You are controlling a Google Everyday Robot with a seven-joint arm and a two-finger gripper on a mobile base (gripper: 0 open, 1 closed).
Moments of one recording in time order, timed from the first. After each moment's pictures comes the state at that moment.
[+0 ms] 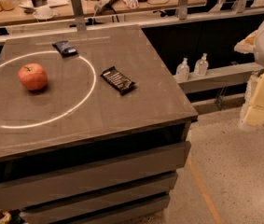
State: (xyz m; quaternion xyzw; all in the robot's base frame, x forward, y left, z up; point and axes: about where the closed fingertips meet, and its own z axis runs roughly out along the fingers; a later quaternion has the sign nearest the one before) arm 0.438 -0.217 0.976 -0.60 0.78 -0.03 0.16
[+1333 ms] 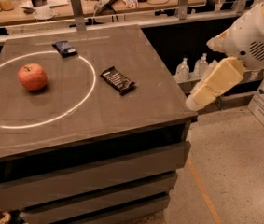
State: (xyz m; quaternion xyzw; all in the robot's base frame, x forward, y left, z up) arm 0.474 -0.146 0.981 -0.52 0.80 0.11 0.29
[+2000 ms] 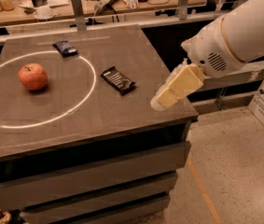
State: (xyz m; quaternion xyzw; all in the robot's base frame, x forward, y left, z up) arm 0.492 -0.088 0.968 -0.50 0.78 0.12 0.35
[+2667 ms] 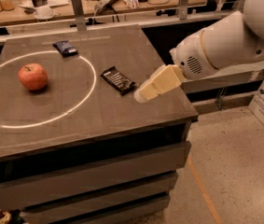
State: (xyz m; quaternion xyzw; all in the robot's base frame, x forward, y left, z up) arm 0.529 -0.065 0.940 -0.45 0.80 0.18 0.37
